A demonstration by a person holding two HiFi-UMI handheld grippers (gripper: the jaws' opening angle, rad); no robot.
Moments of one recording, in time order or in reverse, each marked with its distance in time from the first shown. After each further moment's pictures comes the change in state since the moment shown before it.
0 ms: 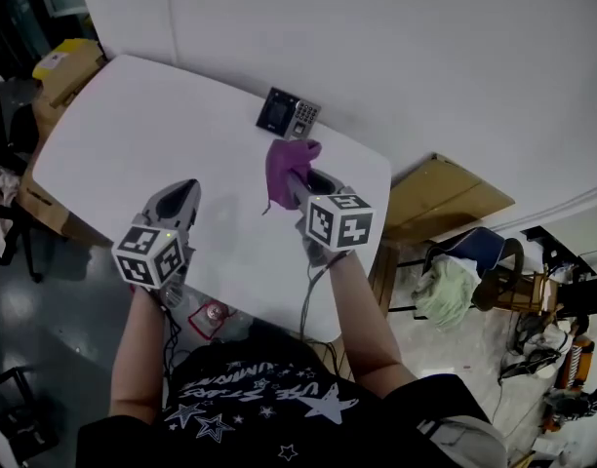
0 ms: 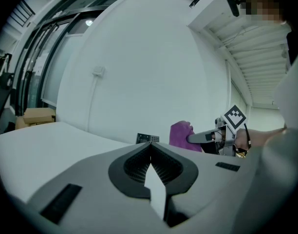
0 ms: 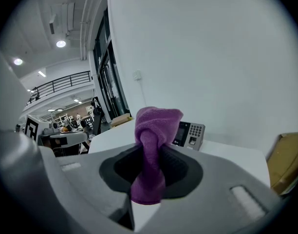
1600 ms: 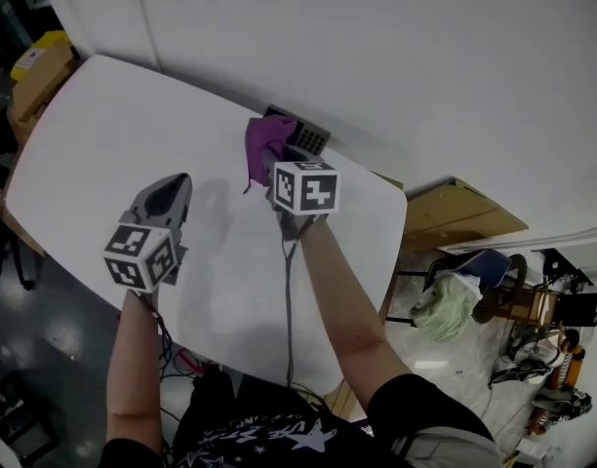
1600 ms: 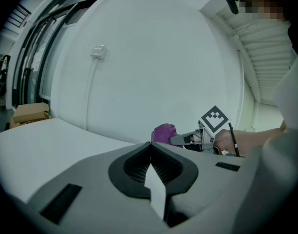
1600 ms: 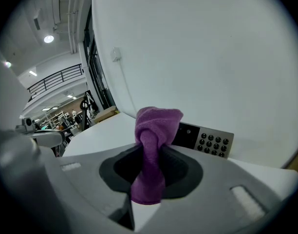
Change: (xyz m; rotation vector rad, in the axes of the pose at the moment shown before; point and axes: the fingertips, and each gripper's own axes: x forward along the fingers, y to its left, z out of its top) left arm 0.148 0.085 0.003 -0.006 0.086 0.062; right arm 0.213 -0.093 0.023 0.032 0.123 -0.019
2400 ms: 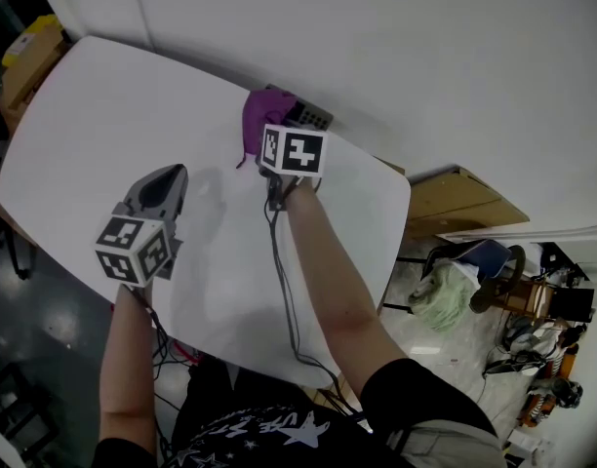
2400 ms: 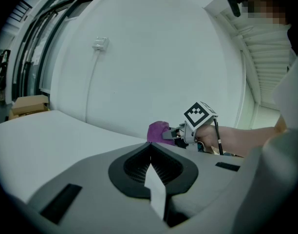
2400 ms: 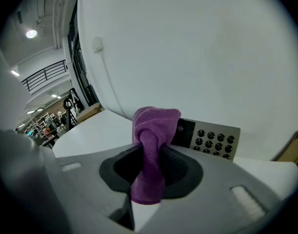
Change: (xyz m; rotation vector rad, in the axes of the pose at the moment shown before) left arm 0.015 0.006 -0.025 -0.036 0.045 -0.012; right arm 0.047 -0.035 -0.008 0.080 0.072 -0.159
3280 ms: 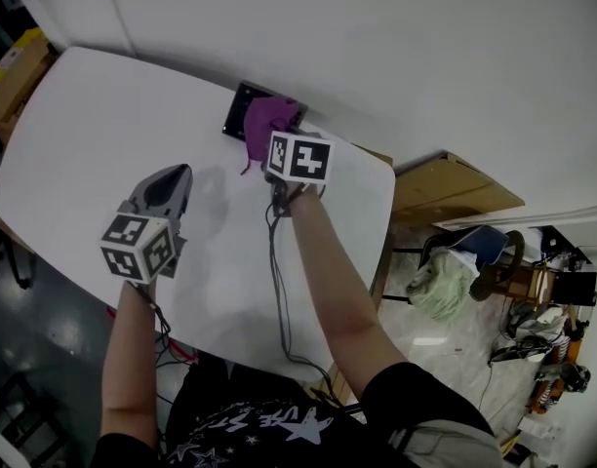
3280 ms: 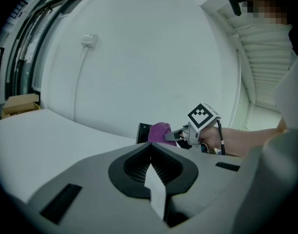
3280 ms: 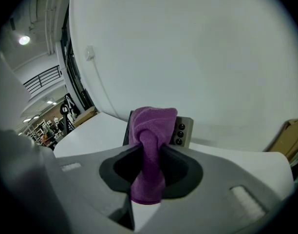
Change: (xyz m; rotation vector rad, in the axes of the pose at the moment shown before) left arm 0.021 -0.052 -0.002 0.015 0.020 -0.056; right arm -0.042 -0.053 -0.020 0.073 -0.005 -0.024
